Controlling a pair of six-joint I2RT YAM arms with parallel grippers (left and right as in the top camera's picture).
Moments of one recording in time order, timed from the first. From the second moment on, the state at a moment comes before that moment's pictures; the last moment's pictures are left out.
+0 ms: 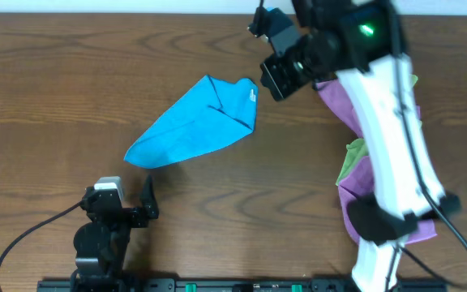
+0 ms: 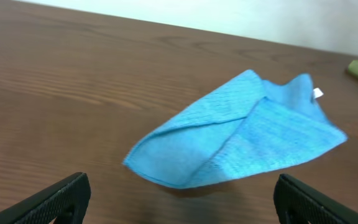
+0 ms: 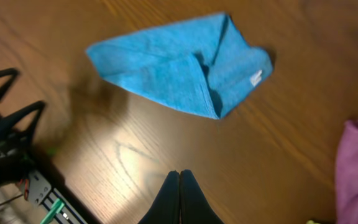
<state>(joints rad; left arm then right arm) -0.03 0.01 0.13 -0.44 0.04 -0.18 0.45 2.01 2.59 -1.69 -0.29 -0.13</state>
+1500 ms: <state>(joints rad) -0.10 0.90 0.51 -0.34 0.30 -0.30 0.48 1.52 1.62 -1.23 -0.17 -0.22</state>
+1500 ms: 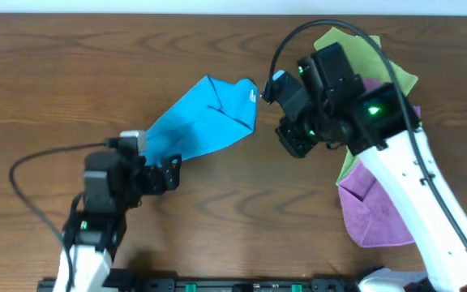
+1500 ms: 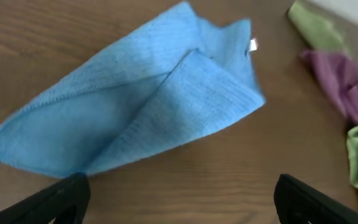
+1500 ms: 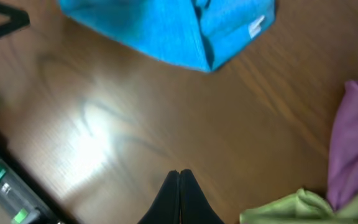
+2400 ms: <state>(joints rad) -0.34 1.54 0.83 -0.29 -0.21 -0.14 0.35 1.58 1.30 -0.64 -0.35 -0.19</state>
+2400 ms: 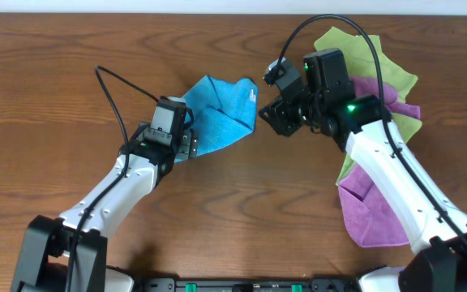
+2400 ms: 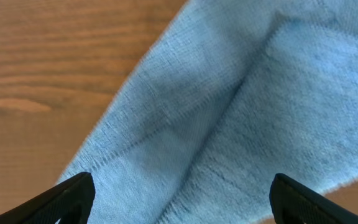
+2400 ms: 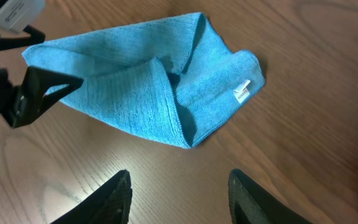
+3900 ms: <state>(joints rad) -0.07 1.57 0.83 -0.37 0.04 -0.30 0.45 2.21 1.60 -0.27 -0.58 -0.30</state>
